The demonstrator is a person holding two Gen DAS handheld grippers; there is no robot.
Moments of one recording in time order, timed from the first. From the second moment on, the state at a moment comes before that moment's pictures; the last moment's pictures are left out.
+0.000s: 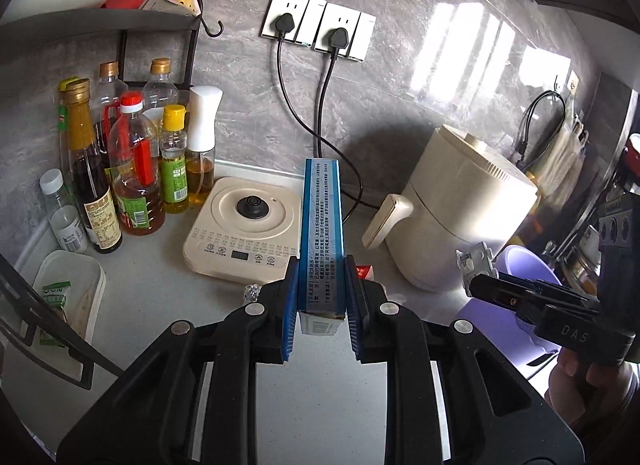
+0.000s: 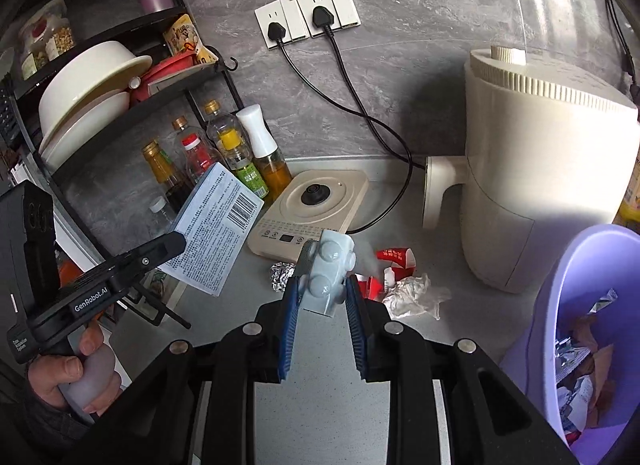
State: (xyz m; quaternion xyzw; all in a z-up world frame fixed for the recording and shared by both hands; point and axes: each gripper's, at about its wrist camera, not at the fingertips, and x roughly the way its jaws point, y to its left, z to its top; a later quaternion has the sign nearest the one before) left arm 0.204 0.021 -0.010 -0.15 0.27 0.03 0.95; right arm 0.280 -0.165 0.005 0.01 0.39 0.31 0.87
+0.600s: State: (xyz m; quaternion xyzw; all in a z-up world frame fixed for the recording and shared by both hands) left arm 0.205 -0.069 0.016 -0.16 0.23 0.02 0.96; right arm 0.284 -0.252 0.048 0.00 0.35 0.32 0.88
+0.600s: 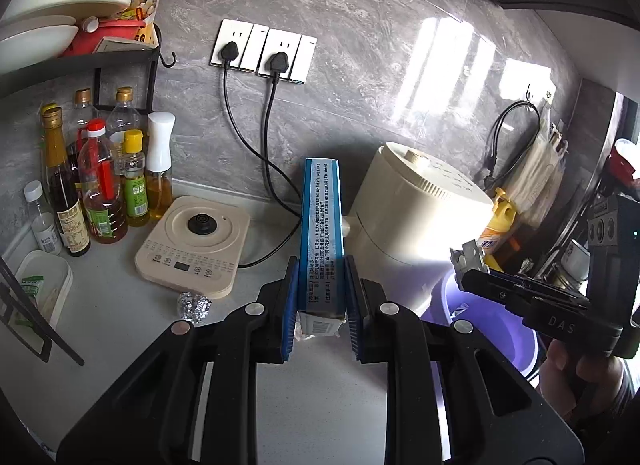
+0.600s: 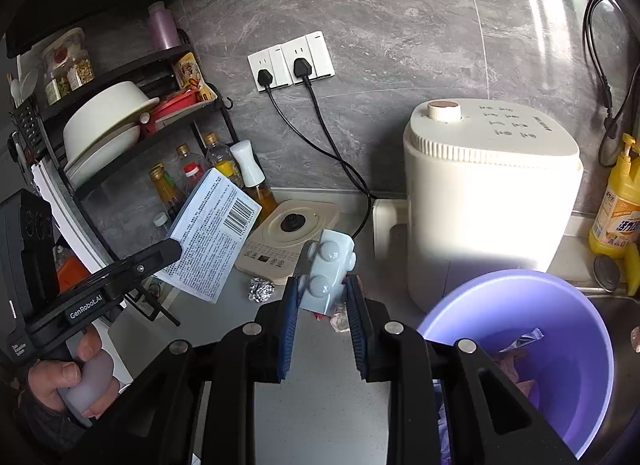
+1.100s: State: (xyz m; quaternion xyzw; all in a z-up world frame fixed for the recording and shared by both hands) left arm 0.213 -0.148 0.033 -0.17 0.20 -0.01 0.96; right arm 0.301 -0.340 0.043 -0.01 0.35 0.27 0.89
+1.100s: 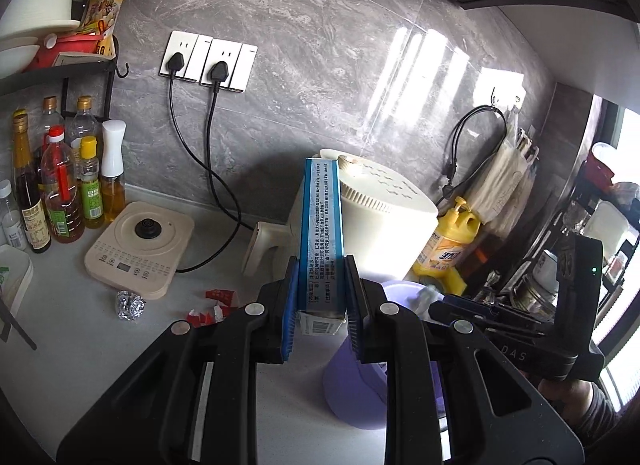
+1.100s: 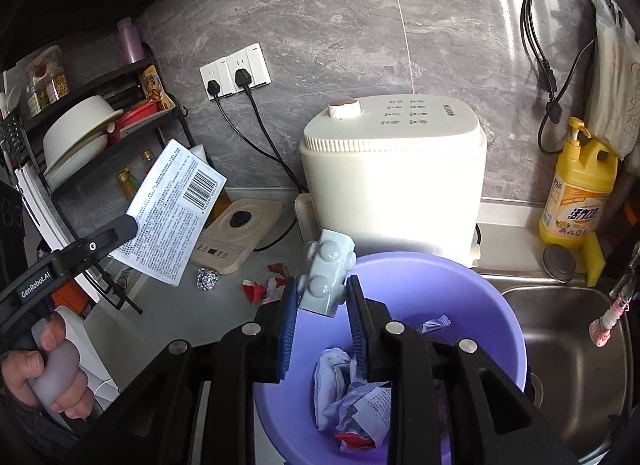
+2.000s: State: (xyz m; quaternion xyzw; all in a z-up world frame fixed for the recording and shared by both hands) left arm 0.268 -0.265 0.017 -0.12 0.27 -0.16 0.94; right arm 0.250 -0.479 0.038 0.08 0.32 0.17 0.93
